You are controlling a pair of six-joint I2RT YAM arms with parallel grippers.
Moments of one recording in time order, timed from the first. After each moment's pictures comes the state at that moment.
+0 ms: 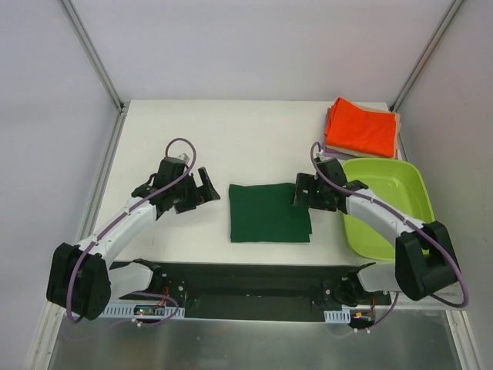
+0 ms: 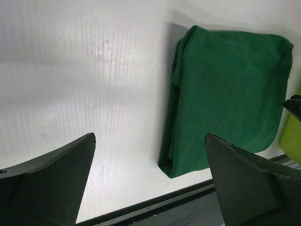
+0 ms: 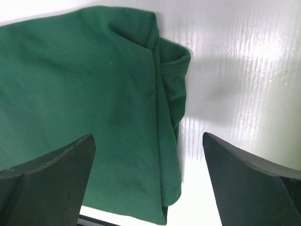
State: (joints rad) left arm -0.35 1.16 0.72 -0.43 0.19 -0.70; right arm 0.43 1.32 0.77 -0.42 -0.04 0.47
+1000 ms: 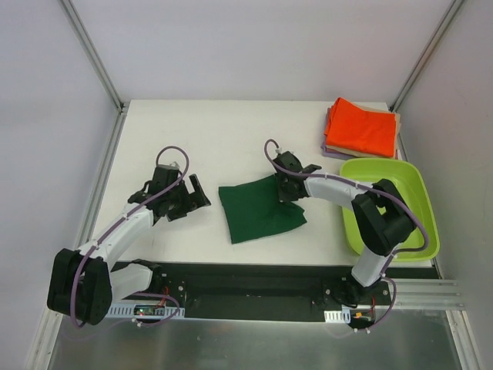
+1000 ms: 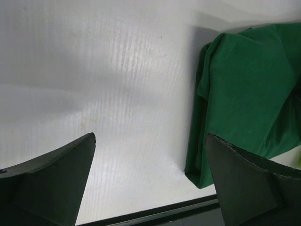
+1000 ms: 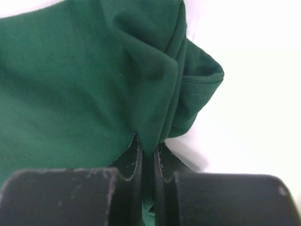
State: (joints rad) left arm -0.29 1.12 0.62 -0.44 0.15 -0.70; right arm 0.65 1.72 1.04 -0.44 0.18 0.50
